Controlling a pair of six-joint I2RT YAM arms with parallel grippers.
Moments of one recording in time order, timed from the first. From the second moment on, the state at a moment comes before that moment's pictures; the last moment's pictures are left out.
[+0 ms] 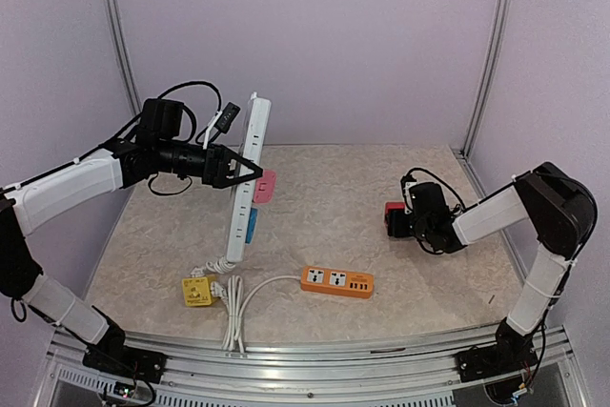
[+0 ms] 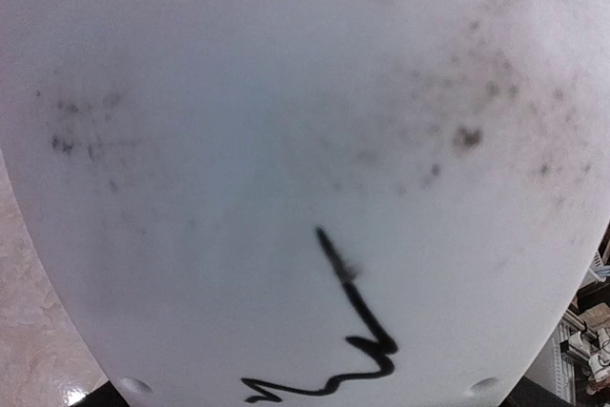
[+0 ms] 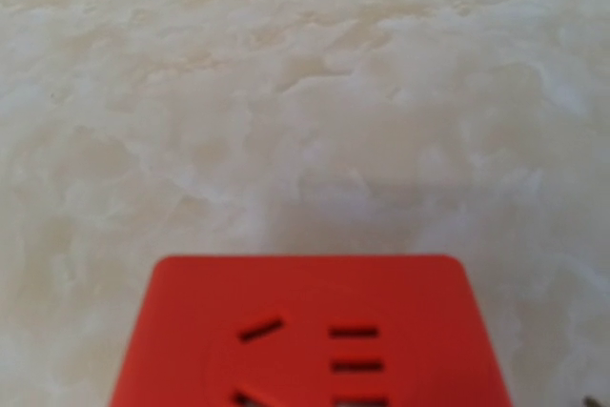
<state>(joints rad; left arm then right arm) -0.46 1.43 1.18 -0.23 0.85 -0.12 0.49 1.77 0.72 0.45 0.25 0.28</state>
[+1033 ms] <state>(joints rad) -0.49 1.43 1.19 -0.18 1.02 -0.12 0.52 1.31 0.81 0.33 -0.34 0.26</state>
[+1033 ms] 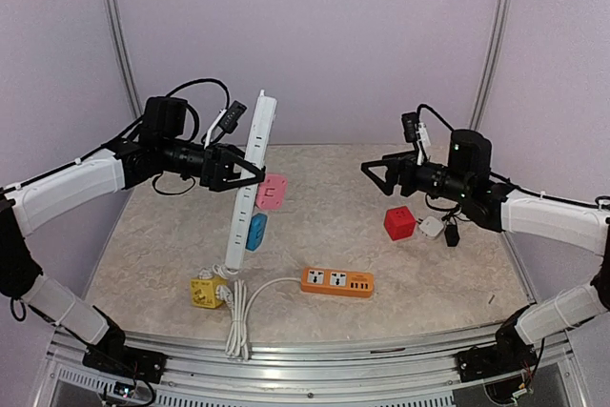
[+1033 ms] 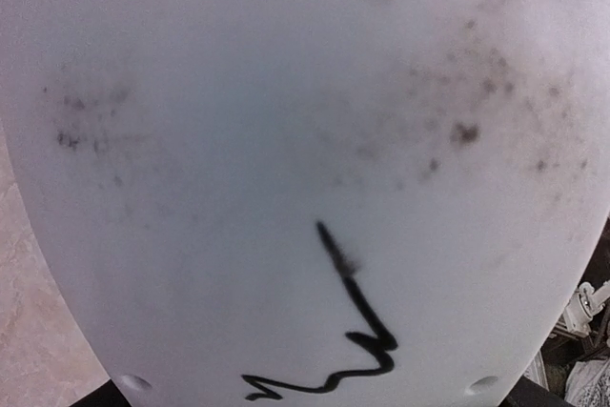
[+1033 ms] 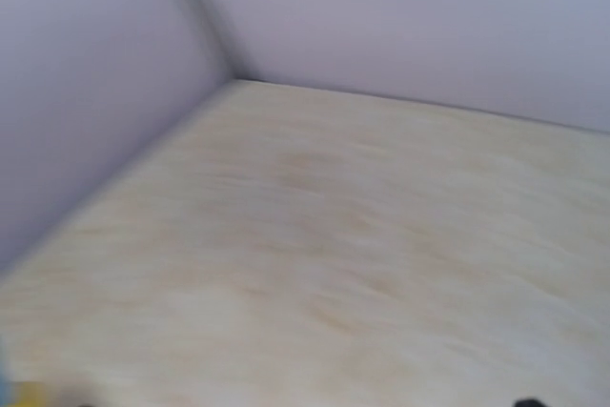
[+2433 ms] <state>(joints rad) -0.56 1.47 1.27 -0.12 1.13 -0.16 0.80 1.56 1.05 0.55 -0.84 0.50</state>
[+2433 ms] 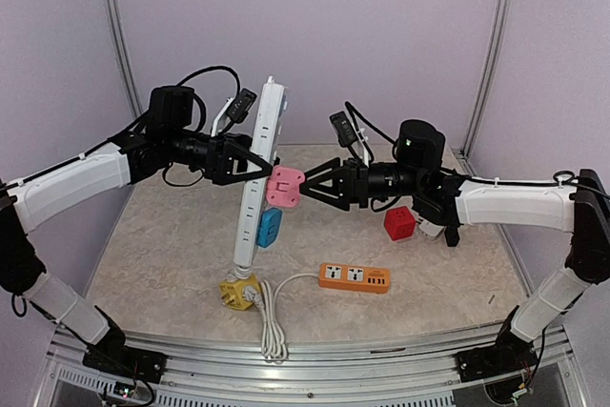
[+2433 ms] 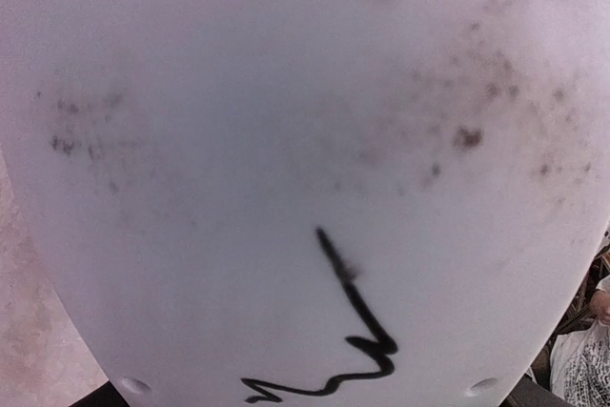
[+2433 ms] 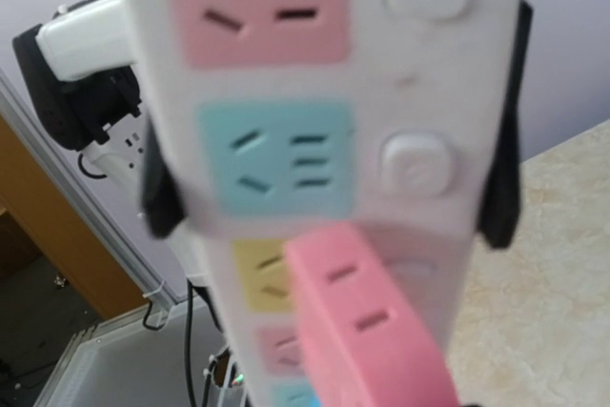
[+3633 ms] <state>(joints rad) -0.53 1.47 1.26 -0.12 1.13 -0.17 0.83 1.66 1.10 0.67 -0.85 0.58</state>
